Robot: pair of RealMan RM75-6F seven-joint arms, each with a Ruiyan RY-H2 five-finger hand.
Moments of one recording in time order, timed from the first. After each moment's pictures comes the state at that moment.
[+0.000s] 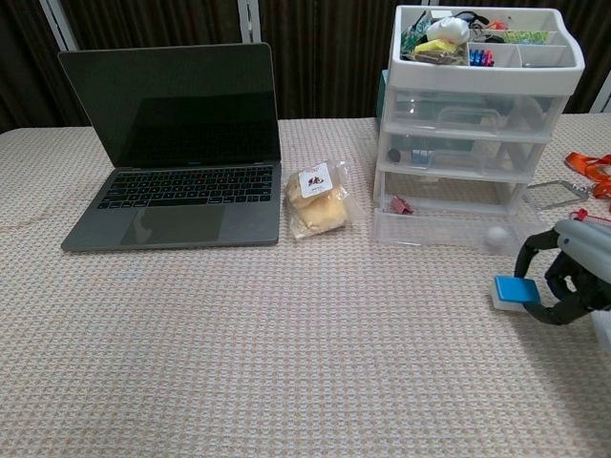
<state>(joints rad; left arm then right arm) -0.12 -1.10 -0.03 -1.67 1.52 1.46 -0.03 0.42 -1.67 0.13 -1.65 -0.88 1.35 -0.60</state>
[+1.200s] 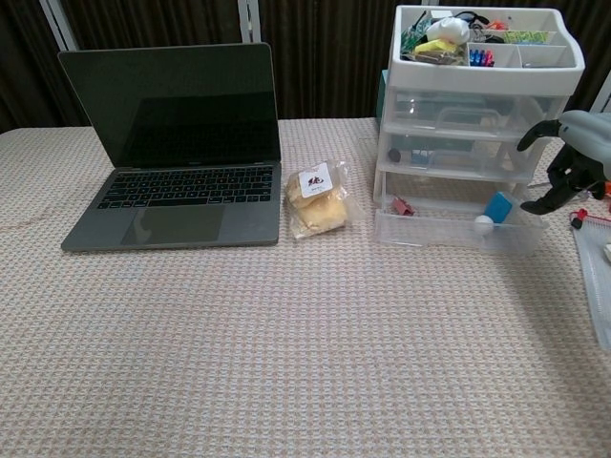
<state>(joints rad) -0.12 -1.10 -0.03 -1.67 1.52 1.45 -0.04 0.57 -1.63 0.37 -1.56 -0.74 1.31 -0.66</state>
